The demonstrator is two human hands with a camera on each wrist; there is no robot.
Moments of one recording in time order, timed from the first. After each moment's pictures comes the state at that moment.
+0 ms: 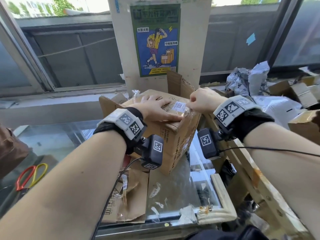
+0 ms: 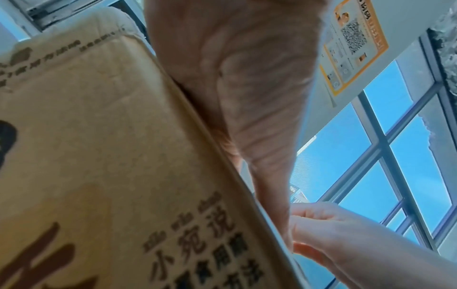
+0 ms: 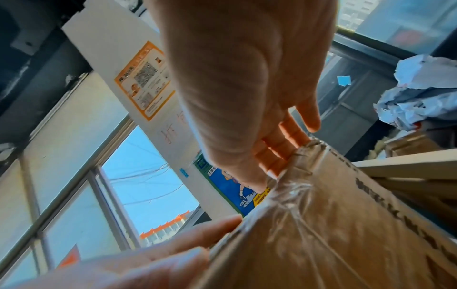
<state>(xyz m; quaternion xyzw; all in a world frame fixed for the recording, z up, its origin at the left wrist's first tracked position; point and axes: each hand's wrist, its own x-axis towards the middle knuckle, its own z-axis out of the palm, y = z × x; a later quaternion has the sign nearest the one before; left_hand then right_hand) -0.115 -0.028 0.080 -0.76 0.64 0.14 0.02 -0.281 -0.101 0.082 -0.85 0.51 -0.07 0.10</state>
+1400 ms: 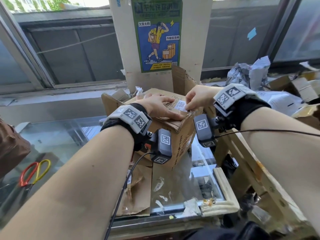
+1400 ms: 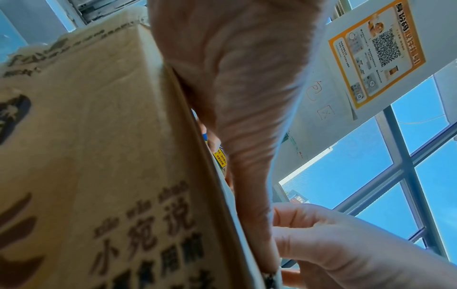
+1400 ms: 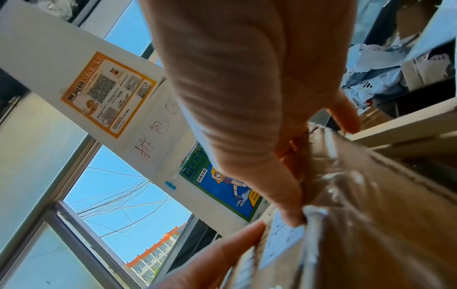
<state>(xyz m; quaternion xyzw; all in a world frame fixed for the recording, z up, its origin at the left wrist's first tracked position) -0.111 -0.020 0.079 -0.75 0.64 0.17 0.01 -0.267 -0.095 0.090 -0.85 0.47 0.01 0.24</state>
